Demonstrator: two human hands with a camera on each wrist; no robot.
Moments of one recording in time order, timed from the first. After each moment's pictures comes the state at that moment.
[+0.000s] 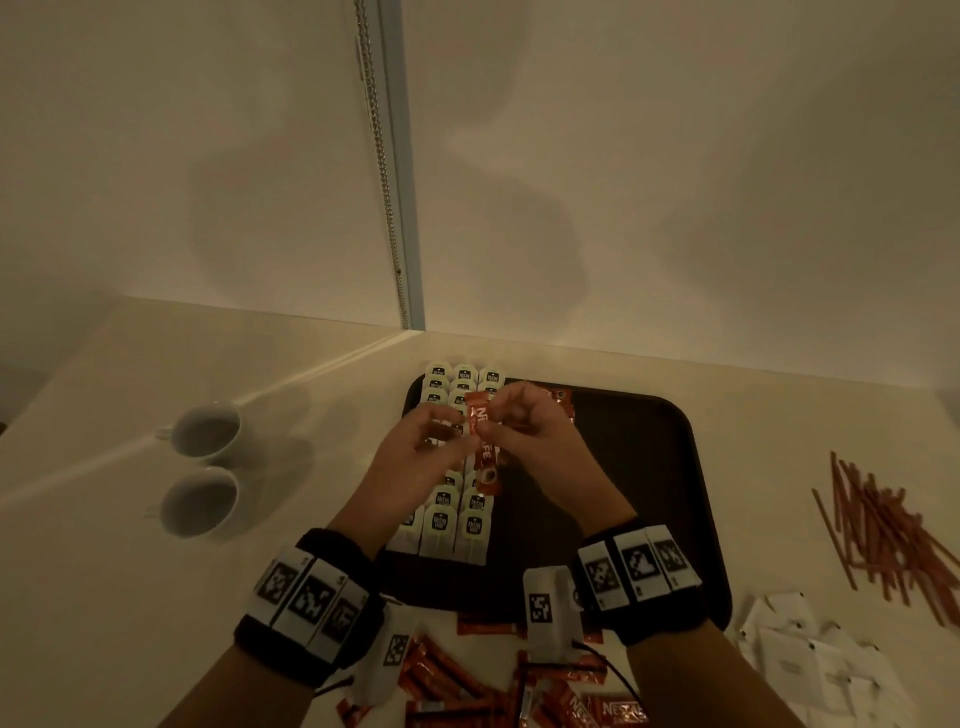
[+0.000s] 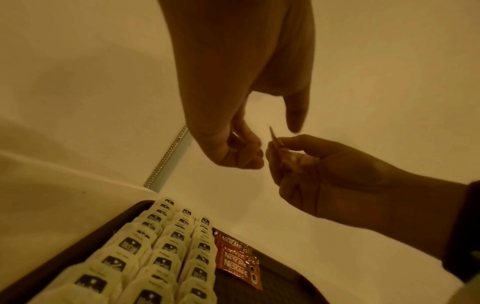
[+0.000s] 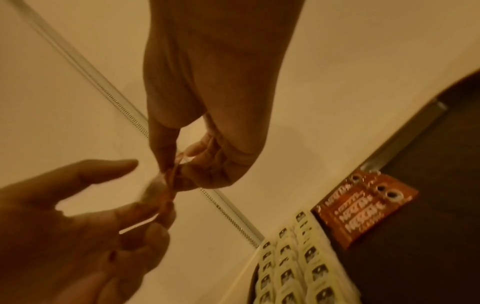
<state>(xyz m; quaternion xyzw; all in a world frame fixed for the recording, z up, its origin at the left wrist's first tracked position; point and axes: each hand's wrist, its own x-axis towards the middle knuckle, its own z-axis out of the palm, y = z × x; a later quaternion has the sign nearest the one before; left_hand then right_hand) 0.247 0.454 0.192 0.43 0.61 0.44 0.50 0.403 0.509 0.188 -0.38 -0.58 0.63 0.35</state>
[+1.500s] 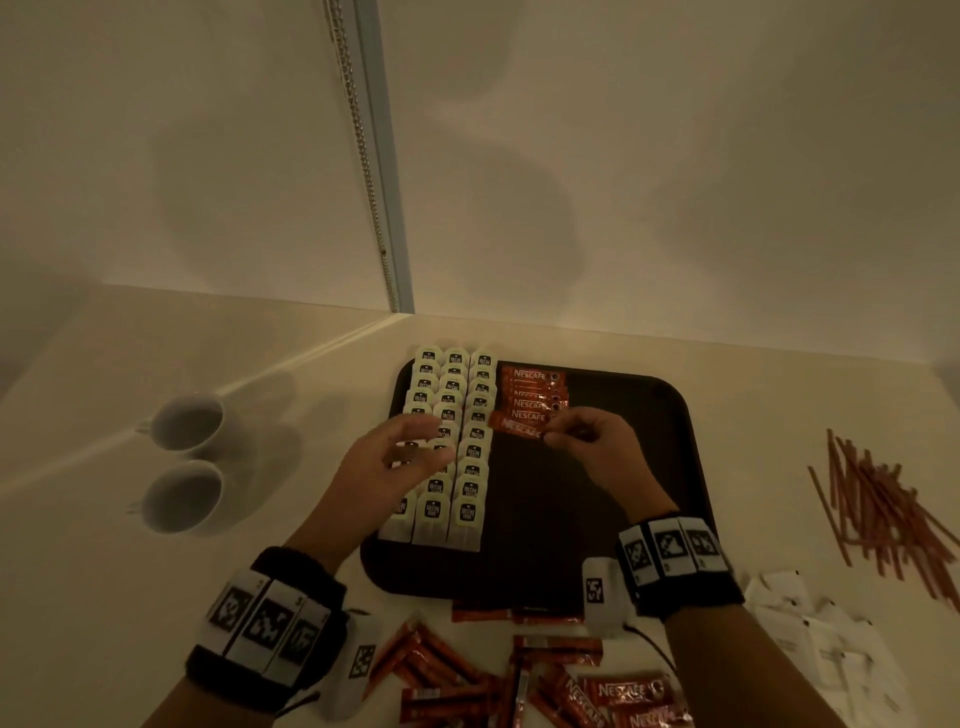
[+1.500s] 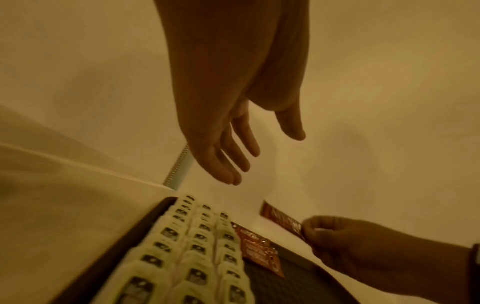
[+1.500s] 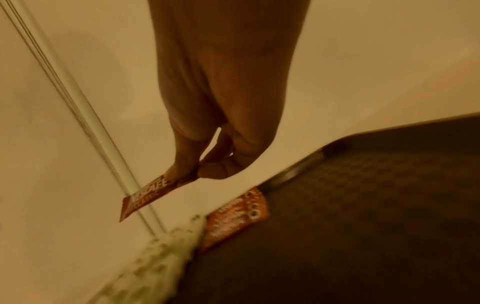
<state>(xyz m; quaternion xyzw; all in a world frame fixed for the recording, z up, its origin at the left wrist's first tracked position) 0.229 0.439 0.175 0.46 0.64 0.39 0.48 0.473 0.531 0.133 -0.59 -0.62 0.45 0.23</state>
